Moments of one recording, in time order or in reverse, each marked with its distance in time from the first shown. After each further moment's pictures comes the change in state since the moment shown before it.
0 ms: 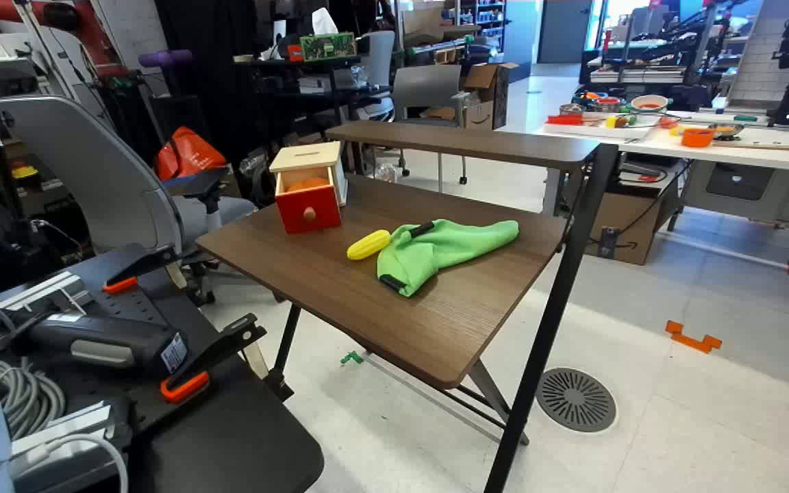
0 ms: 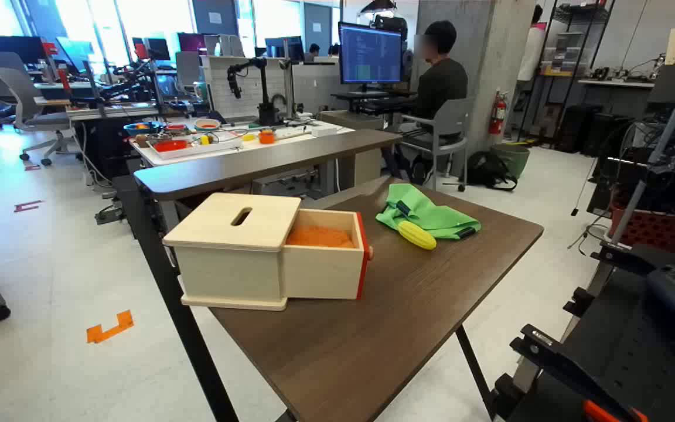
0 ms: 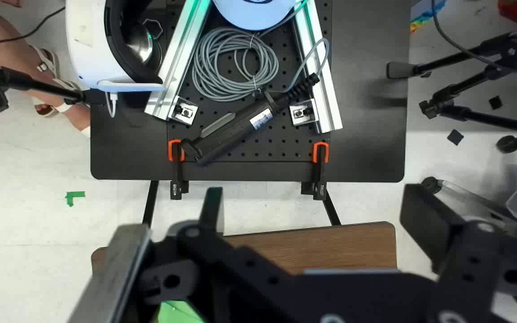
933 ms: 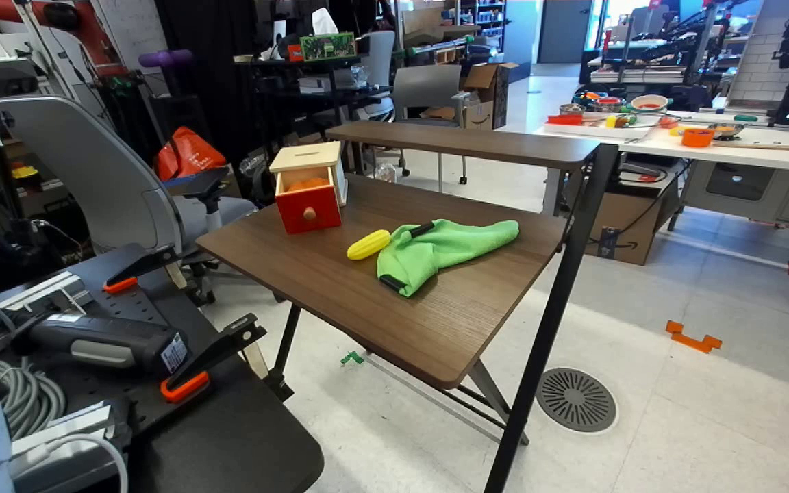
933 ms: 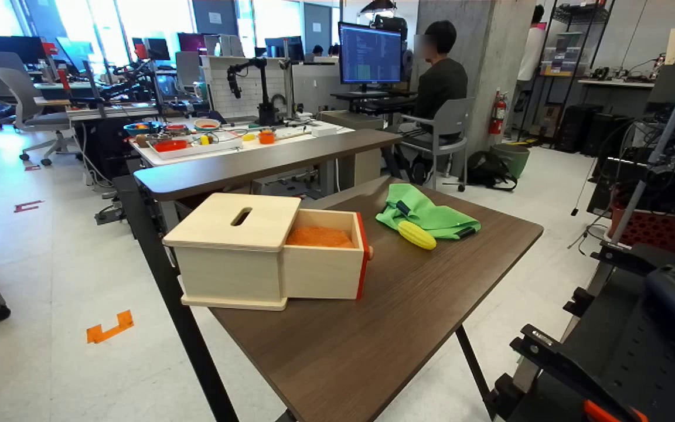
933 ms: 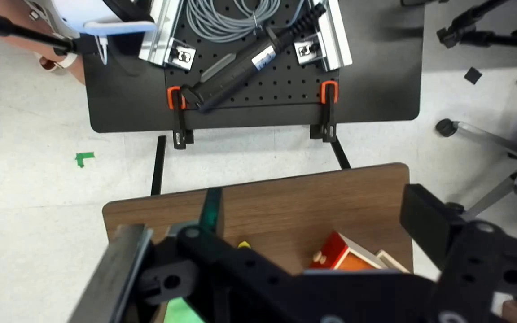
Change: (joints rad) arm 0.000 0.028 0.012 -0.041 0.001 0.203 0.070
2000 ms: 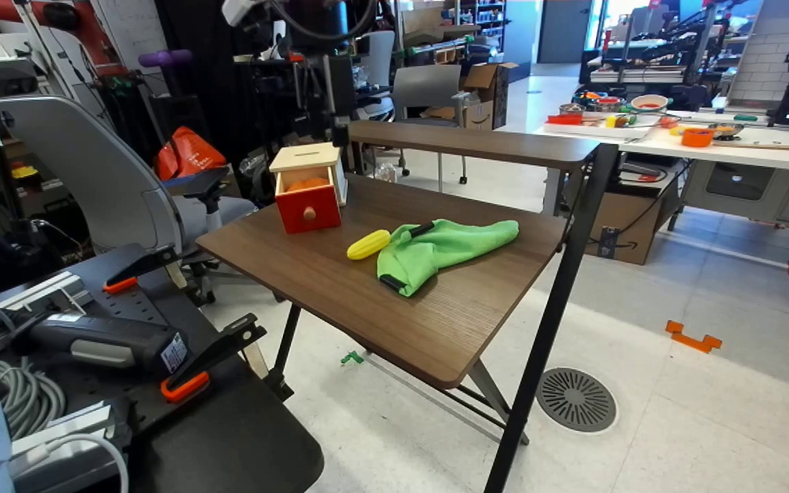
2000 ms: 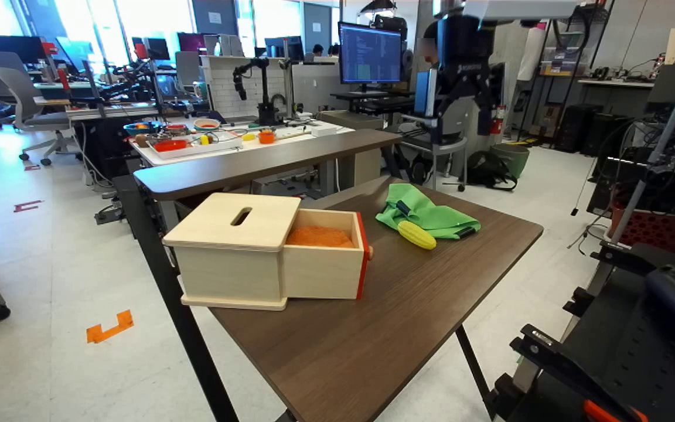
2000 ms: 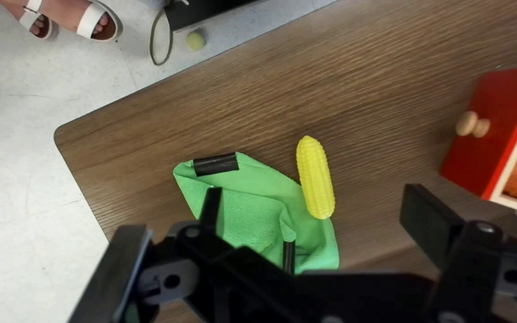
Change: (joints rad) arm -0.015 0.919 -0.011 0.280 -0.102 0.668 0.299
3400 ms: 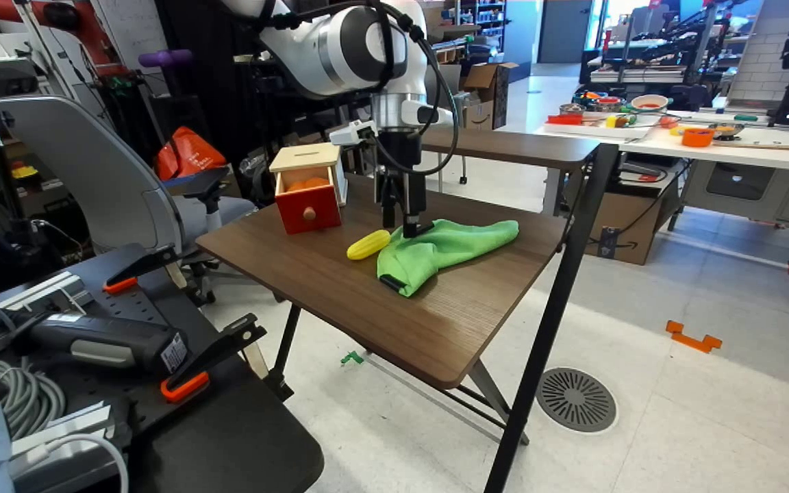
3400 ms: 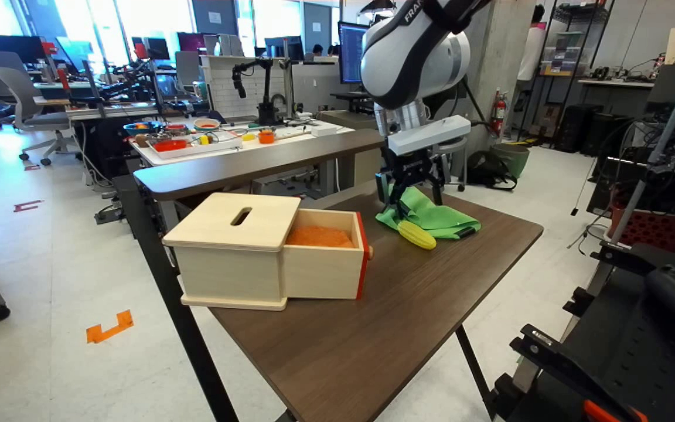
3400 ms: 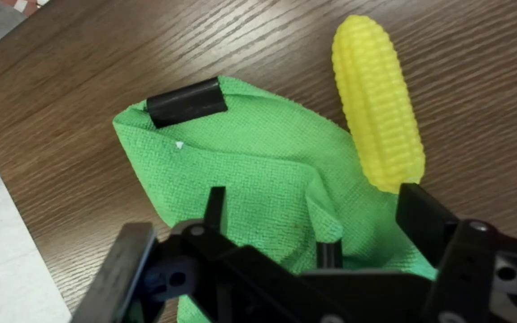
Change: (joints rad) arm 0.064 0.635 -0.101 0.626 -0.012 -0.129 0.104
